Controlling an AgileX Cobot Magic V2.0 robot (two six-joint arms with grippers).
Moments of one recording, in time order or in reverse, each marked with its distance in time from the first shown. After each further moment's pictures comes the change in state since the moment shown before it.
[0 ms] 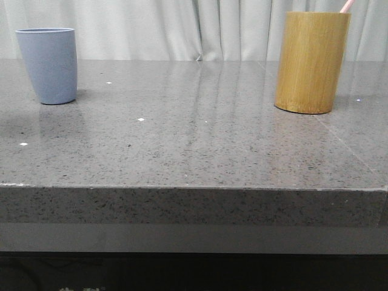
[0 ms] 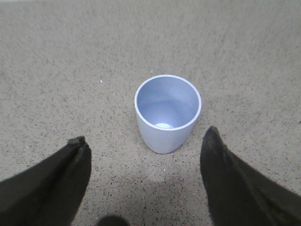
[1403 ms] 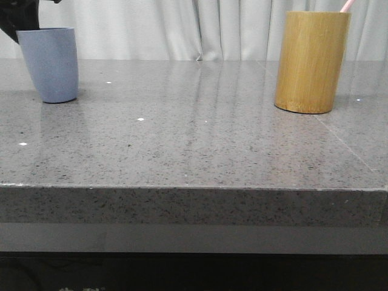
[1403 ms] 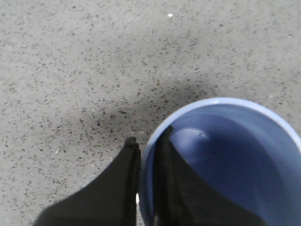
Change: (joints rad) left arm -0.014 0.686 -0.611 0.061 0.362 0.000; right arm 0.000 0.002 0.000 0.000 0.016 -0.003
